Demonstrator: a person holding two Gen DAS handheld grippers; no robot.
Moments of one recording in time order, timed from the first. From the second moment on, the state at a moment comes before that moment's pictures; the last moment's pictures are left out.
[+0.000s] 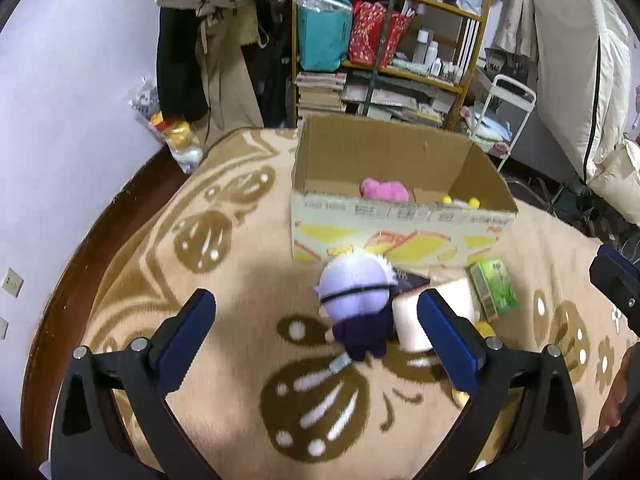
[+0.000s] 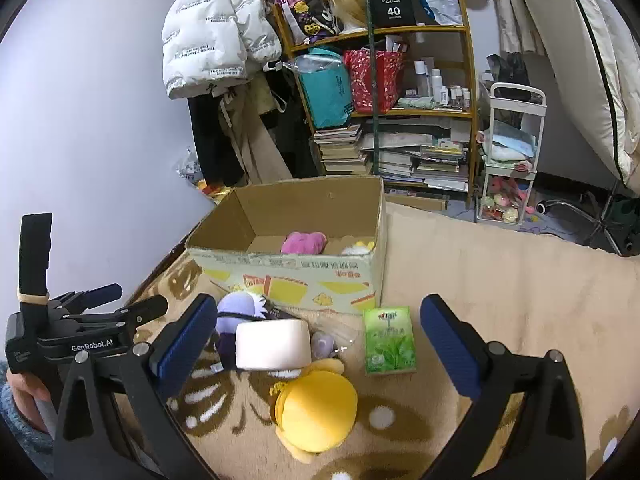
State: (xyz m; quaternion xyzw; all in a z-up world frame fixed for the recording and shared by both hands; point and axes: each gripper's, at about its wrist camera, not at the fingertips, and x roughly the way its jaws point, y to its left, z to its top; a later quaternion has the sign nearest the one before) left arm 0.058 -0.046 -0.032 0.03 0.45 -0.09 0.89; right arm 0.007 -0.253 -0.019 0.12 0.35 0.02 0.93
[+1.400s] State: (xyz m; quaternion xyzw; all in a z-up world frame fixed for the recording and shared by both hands) left arm 0.119 -0.063 -0.100 -0.02 0.53 -0.13 0.84; right arm 0.062 -0.215 -0.104 0.08 0.44 0.03 0.89
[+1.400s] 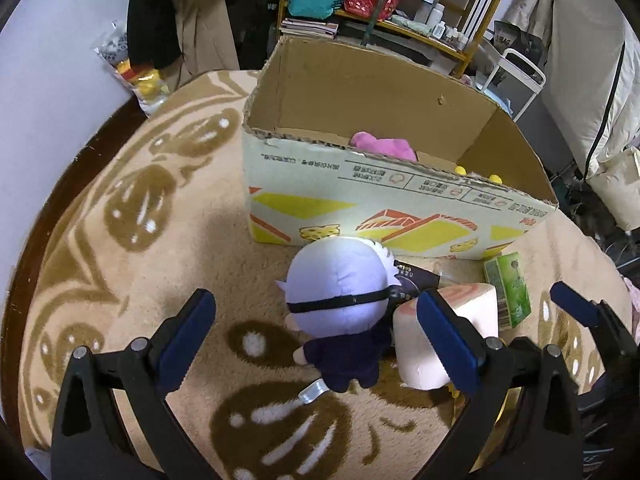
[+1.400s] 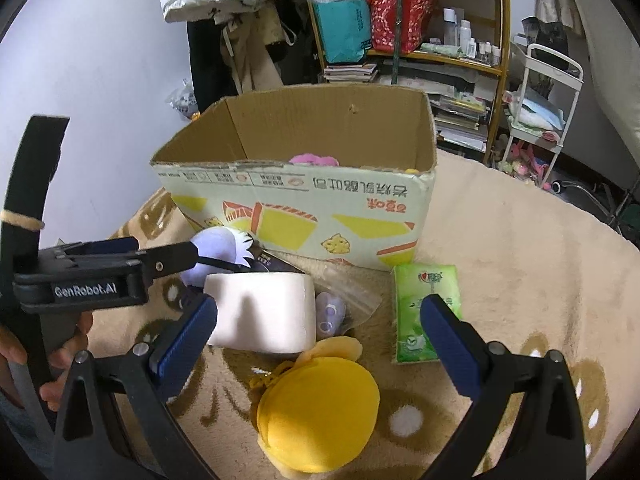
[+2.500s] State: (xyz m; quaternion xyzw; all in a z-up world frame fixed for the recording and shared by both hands) left arm 0.152 -0.070 -0.151 -0.06 0.60 -0.12 0.79; right arm 0.091 -0.181 -0.163 0.03 0.51 0.09 0.86
